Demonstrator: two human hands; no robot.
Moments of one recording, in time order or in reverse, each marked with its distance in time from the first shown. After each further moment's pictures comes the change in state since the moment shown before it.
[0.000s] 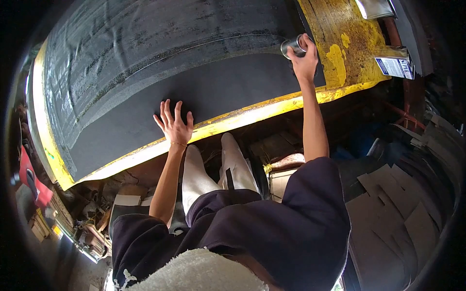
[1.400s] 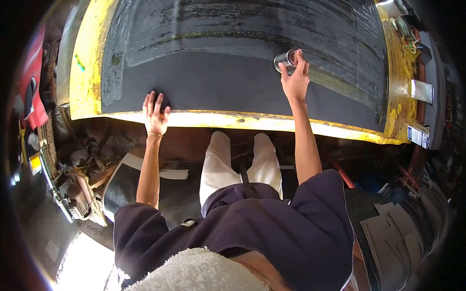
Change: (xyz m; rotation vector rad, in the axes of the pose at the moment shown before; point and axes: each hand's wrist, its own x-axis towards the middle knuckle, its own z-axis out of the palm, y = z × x) left_hand -0.137 -0.494 -0.153 0.002 0.182 -0.074; right_hand -0.172 -0.432 0.240 0.038 -0.276 -0.180
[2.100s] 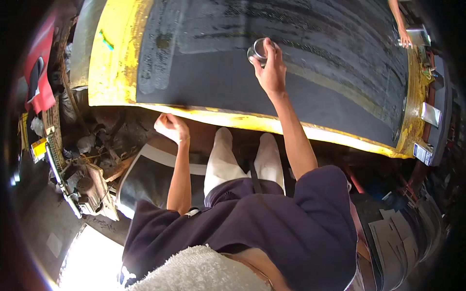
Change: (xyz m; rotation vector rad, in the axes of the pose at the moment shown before) left_hand -0.059 -0.081 -0.022 -0.107 0.545 -0.853; right_hand -0.017 -0.227 0.151 0.249 -0.106 -0.244
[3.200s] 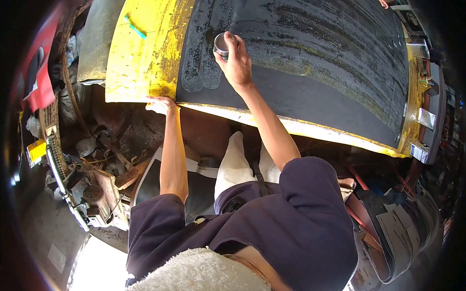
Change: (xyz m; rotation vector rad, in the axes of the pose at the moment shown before) left_hand 0.201 -0.169 0.089 -0.098 0.180 -0.598; right_hand 0.052 -0.168 0.205 0.074 0.037 -0.059
